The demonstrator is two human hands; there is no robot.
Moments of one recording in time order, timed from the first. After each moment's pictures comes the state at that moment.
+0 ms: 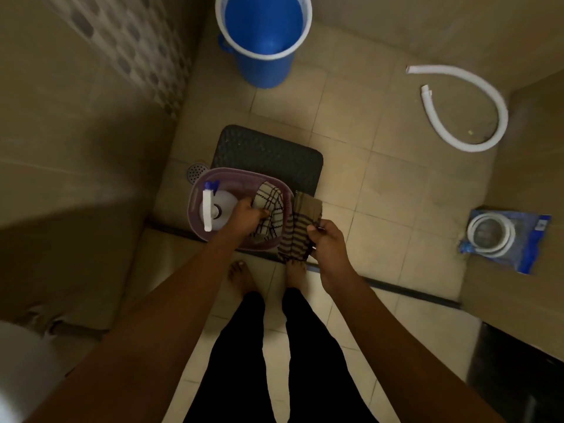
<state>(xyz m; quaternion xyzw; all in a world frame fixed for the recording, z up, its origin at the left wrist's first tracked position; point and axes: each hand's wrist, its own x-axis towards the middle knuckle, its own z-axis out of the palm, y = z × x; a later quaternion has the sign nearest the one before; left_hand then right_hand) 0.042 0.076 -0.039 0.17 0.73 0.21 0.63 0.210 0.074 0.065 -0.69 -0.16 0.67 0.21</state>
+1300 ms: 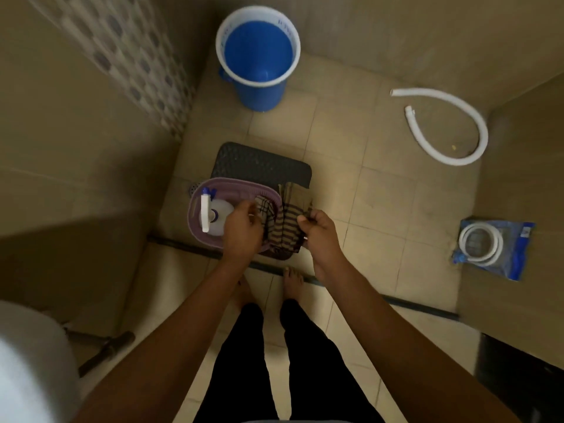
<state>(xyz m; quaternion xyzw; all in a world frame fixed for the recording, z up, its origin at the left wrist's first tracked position) 0.080 0.044 0.032 0.38 0.81 0.29 0.35 0.222 0.080 0.085 -0.66 -0.27 0.67 0.21</state>
